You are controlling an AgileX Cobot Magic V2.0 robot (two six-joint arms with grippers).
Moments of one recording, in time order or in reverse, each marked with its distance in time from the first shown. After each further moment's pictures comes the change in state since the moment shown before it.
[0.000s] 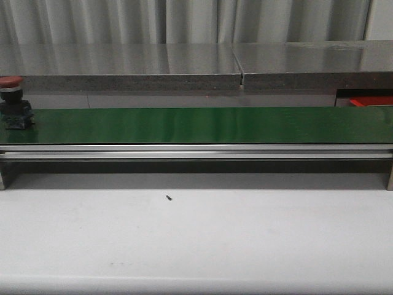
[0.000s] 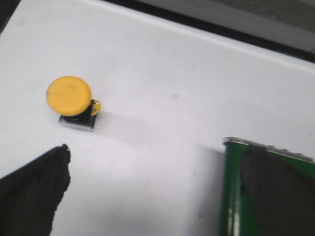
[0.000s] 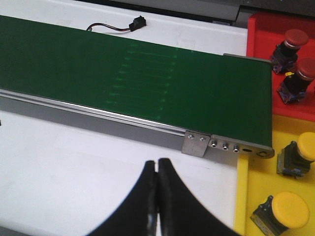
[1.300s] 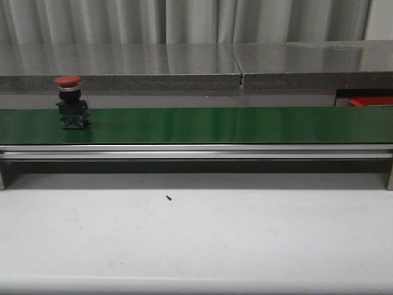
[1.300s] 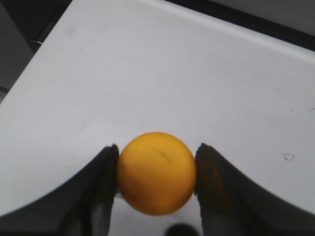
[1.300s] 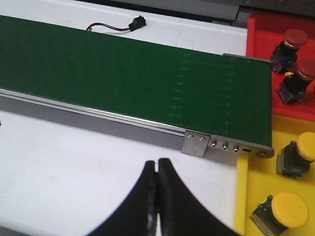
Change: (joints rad) left arm 0.031 0.362 -0.267 0.009 -0.177 0.000; right arm 0.000 0.000 0.000 0.000 0.000 0.000
